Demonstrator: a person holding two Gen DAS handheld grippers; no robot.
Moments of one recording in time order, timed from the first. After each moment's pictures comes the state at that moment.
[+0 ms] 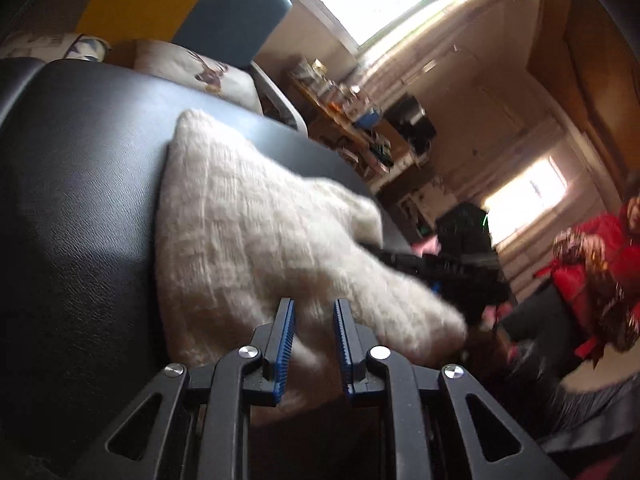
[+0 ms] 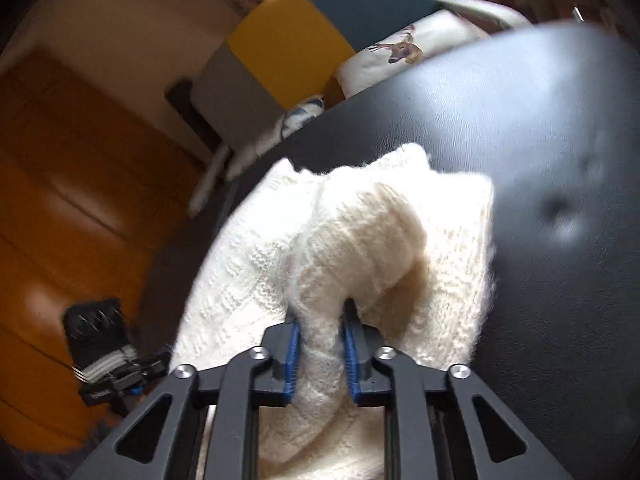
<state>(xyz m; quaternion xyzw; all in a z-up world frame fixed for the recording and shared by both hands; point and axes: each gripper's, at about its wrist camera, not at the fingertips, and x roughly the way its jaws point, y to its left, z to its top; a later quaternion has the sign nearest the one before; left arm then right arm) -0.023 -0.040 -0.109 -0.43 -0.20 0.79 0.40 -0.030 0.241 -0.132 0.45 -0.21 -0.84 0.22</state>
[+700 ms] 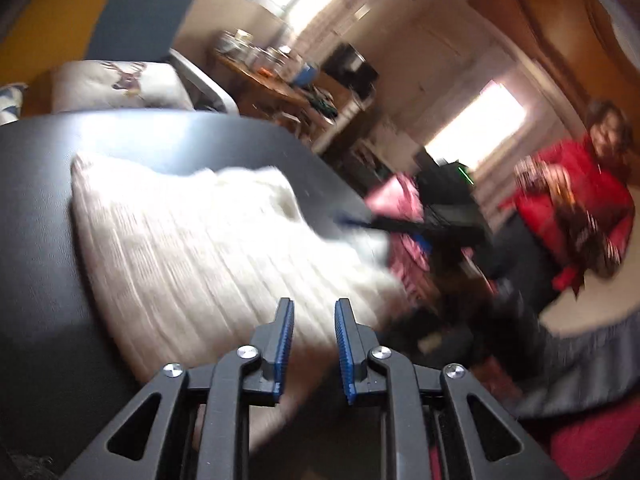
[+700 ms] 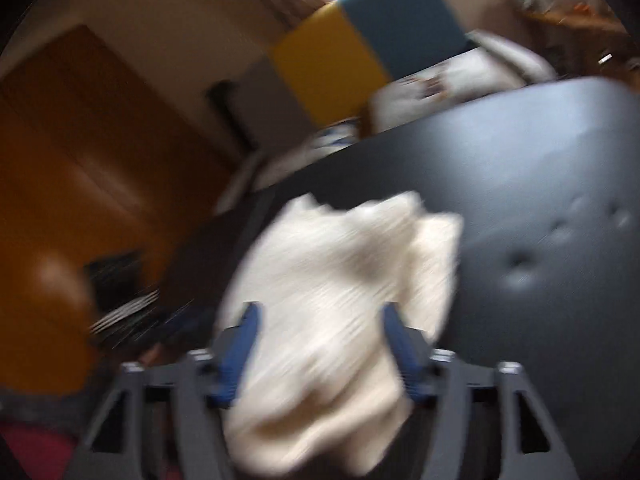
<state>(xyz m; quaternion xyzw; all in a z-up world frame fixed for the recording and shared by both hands) -0.041 -0.016 -0.054 -0.42 -0.14 0.75 0.49 -0.001 0.284 -0.094 0.41 -0.21 -0.84 0.30</state>
